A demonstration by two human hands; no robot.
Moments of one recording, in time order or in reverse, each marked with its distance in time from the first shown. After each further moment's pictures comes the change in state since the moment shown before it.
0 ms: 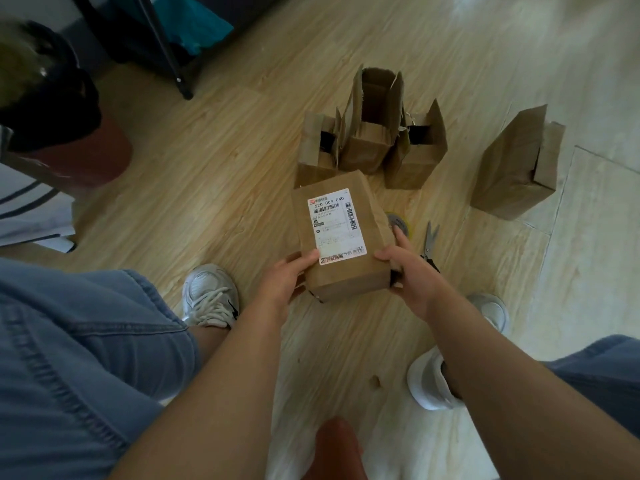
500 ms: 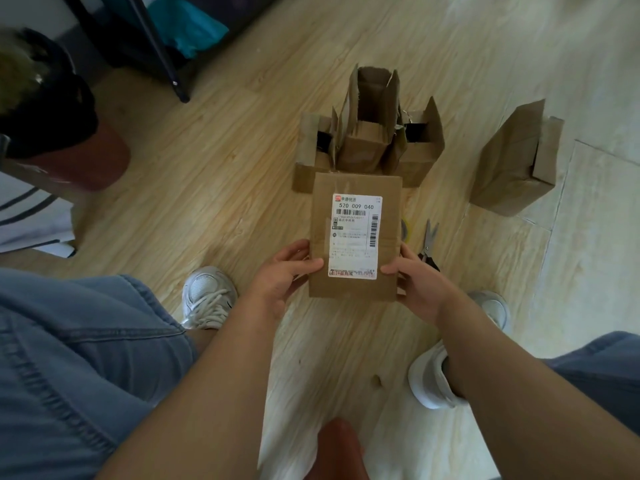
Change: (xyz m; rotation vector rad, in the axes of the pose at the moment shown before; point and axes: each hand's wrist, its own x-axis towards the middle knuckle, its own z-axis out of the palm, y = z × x) left_hand 0.004 0.010 -0.004 -0.129 -0.103 0.033; right_hand -0.004 0.010 -0.017 0.047 -0.103 0.001
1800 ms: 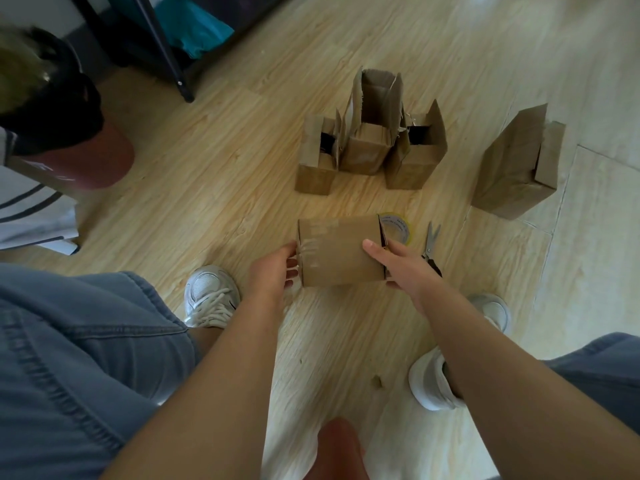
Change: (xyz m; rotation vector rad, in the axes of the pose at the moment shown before) left_hand -0.002 0.008 0.000 0.168 0.357 -0.012; right_hand 0.001 -0.022 0.028 -0.307 0.151 -0.022
